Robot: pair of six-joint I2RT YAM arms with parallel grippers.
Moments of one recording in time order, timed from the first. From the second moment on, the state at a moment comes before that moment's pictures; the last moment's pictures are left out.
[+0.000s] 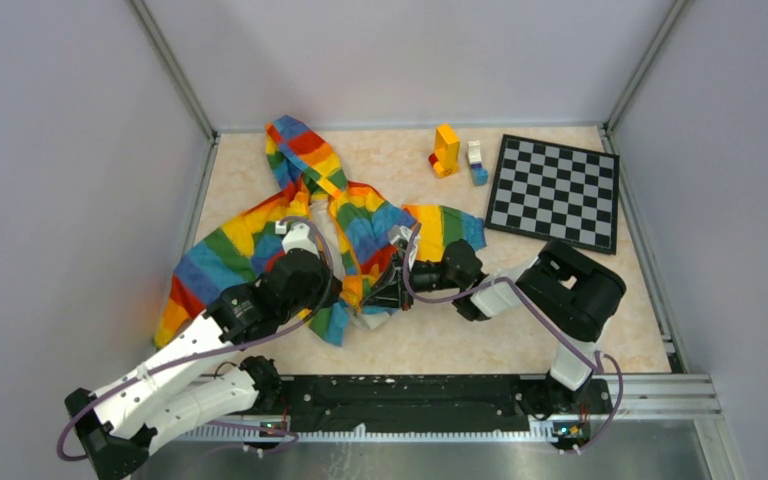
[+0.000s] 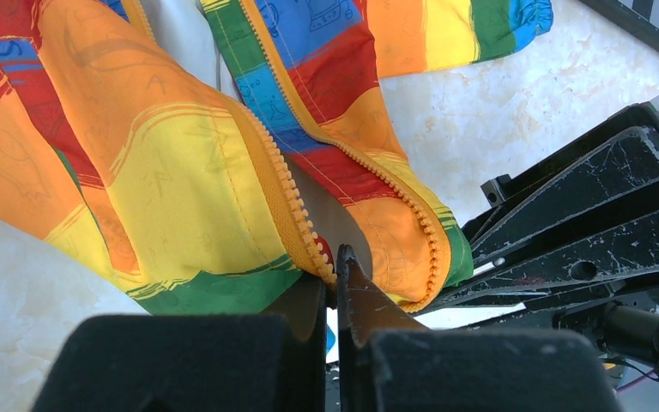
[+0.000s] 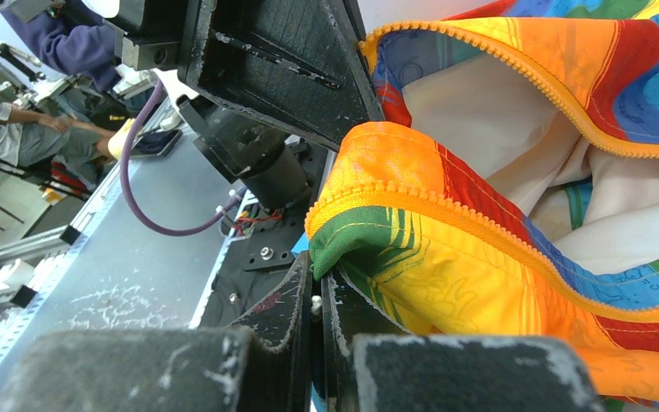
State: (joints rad) left arm -0.83 0.77 0.77 -0.69 -0.29 -0.82; right arm 0.86 1.79 0.63 1.30 -0.86 0.54
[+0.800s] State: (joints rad) left arm -0.83 0.77 0.77 -0.69 -0.29 -0.82; right arm 0.86 1.82 0.64 1.34 -0.86 0.57
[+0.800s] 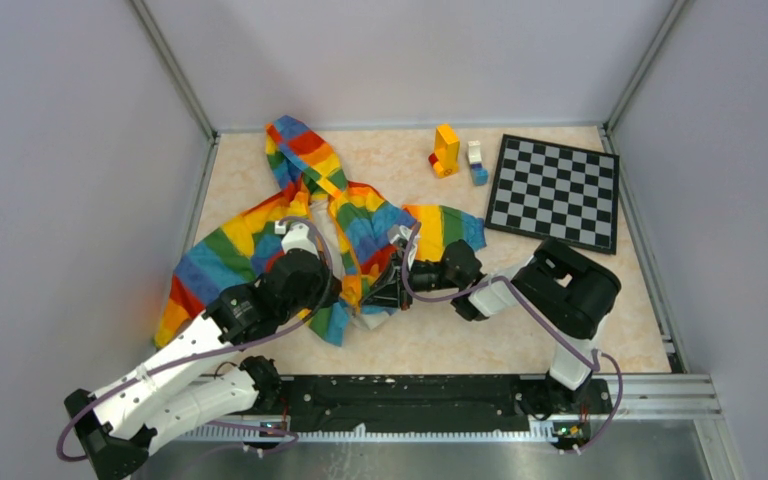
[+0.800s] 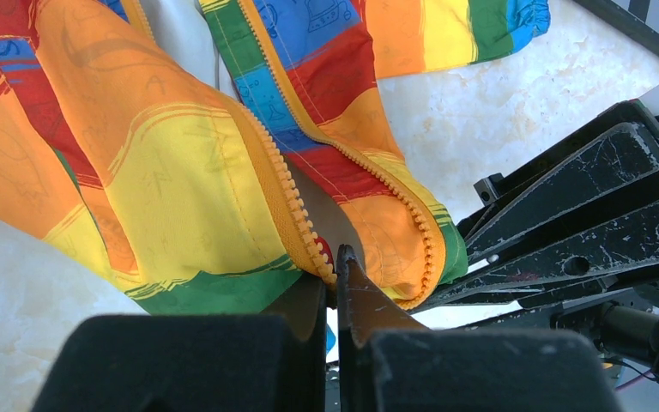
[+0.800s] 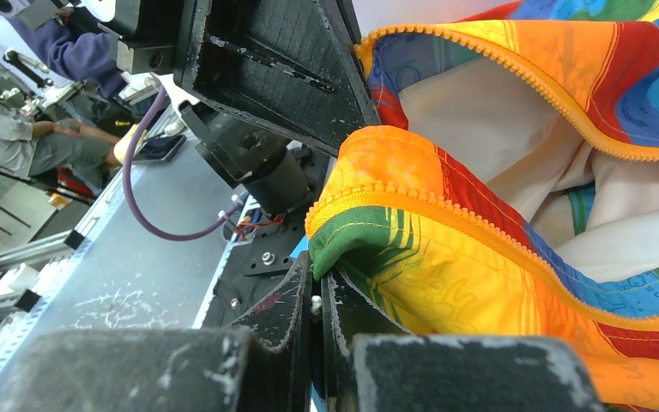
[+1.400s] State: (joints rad) left arm -0.83 0.77 0.75 -0.64 -0.23 -0.76; right arm 0.86 1.82 0.65 1.33 -0.86 0.57
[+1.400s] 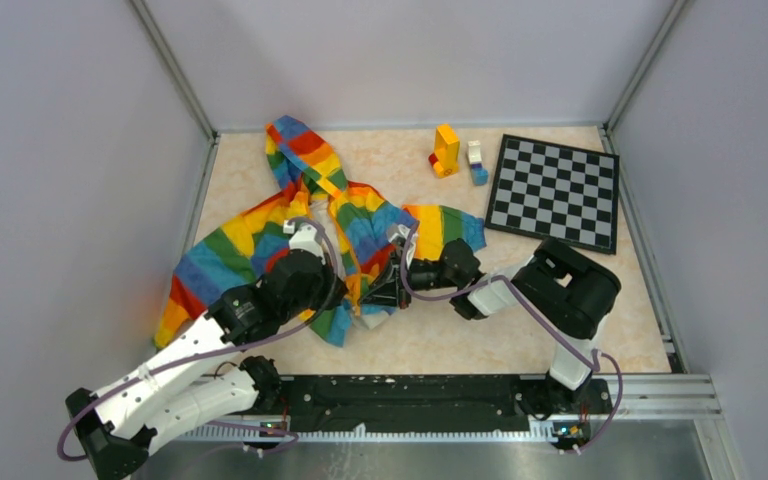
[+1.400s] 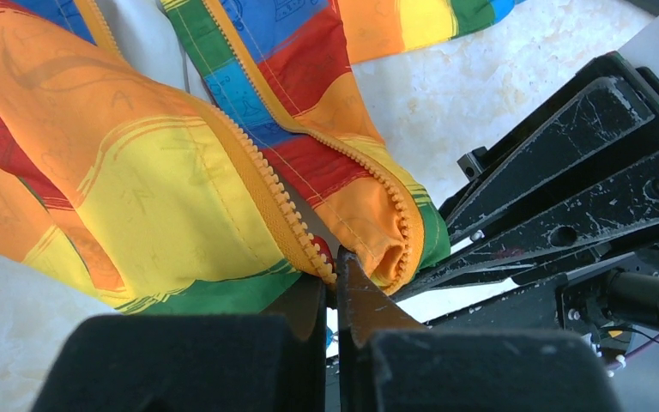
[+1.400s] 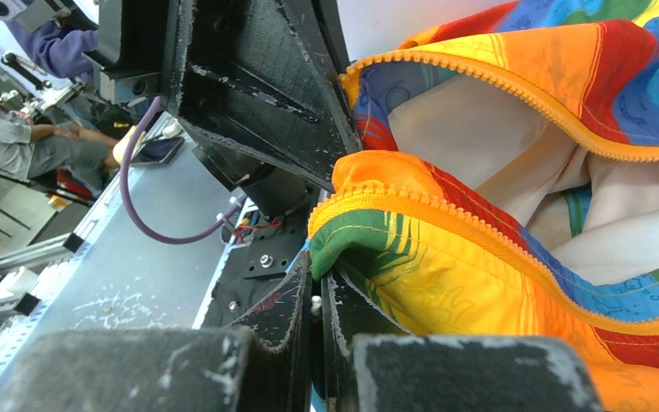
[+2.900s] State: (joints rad) left arm -0.83 0.77 0.74 -0.66 -0.17 -0.80; right arm 0.86 1.82 0.65 1.37 -0.87 0.53
